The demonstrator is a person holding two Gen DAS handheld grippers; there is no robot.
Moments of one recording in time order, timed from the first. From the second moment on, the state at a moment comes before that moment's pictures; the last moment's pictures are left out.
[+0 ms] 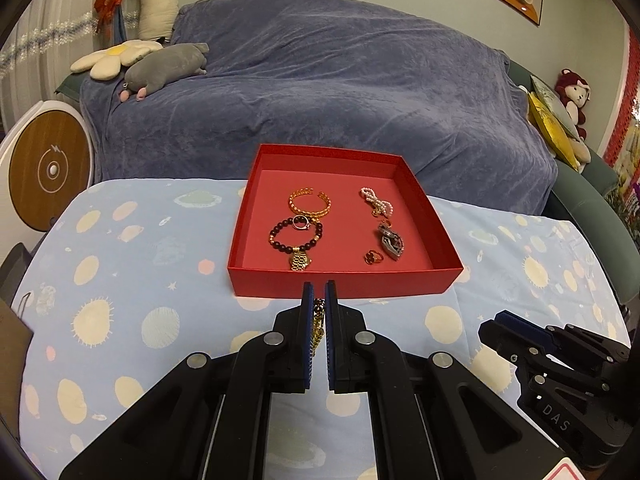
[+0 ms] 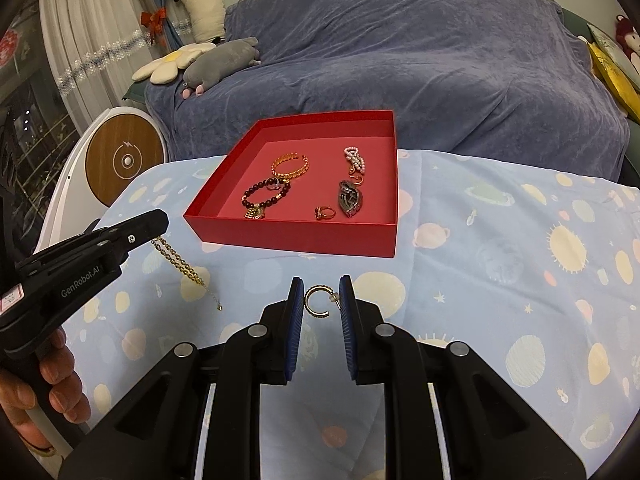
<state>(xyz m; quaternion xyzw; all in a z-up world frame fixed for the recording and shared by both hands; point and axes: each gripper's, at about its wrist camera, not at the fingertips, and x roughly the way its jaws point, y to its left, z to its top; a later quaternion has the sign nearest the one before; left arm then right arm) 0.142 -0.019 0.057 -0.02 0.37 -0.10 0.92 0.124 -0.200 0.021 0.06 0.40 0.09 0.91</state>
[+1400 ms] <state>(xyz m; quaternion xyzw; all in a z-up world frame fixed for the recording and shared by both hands) 0.294 -0.016 0.066 0.00 0.34 -0.06 0.94 0.294 -0.160 0.018 0.04 0.40 0.11 0.91</state>
